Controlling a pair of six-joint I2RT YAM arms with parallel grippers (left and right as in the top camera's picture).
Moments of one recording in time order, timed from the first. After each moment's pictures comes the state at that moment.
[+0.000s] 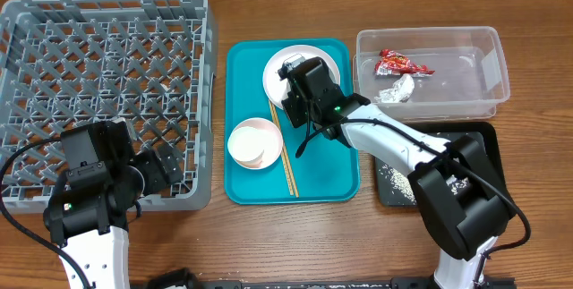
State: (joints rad) left arm 0.30 0.99 0.97 -1.08 0.09 -0.15; right arm 0.62 1.96 1.27 -0.17 -0.01 0.10
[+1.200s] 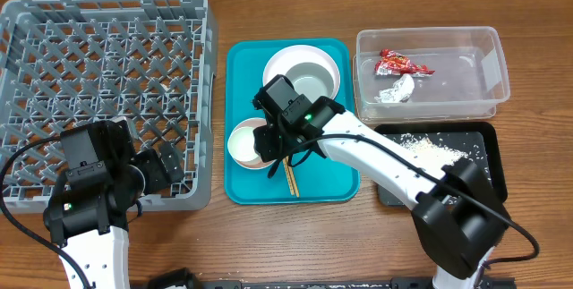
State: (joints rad) left arm 0.30 0.99 0.97 -1.07 0.12 -0.15; right arm 0.79 1.93 1.44 -0.68 -0.26 0.47
